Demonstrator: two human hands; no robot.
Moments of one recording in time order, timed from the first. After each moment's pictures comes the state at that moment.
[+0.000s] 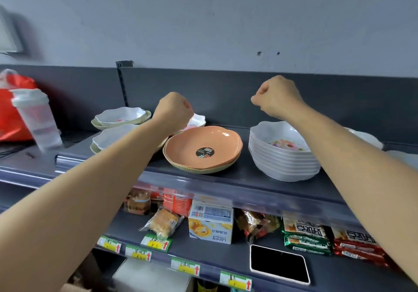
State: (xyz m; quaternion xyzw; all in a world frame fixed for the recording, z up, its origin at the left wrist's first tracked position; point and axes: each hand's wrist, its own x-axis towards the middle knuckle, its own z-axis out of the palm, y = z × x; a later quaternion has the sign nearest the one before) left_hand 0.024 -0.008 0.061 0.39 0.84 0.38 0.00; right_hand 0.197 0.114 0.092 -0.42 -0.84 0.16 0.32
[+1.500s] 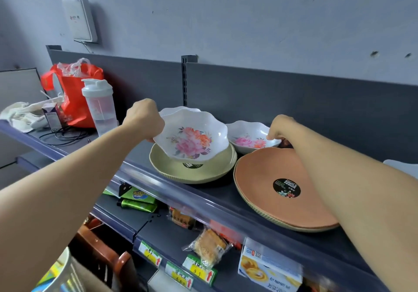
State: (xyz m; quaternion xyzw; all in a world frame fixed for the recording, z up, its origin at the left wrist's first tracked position) left_hand -0.167 -0.099 0.042 0.19 0.94 0.27 -0.06; right_hand -0.041 0.175 0.024 -0.49 -0.87 0.12 0.02
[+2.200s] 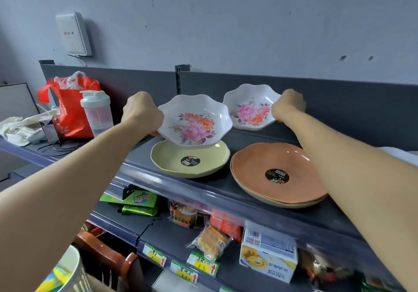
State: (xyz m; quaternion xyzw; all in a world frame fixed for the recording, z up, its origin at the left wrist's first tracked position) left_hand -0.134 -0.119 0.068 0.20 0.90 0.37 -0.09; right_hand -0.009 0.158 0.059 -0.49 -0.79 0.17 0.32
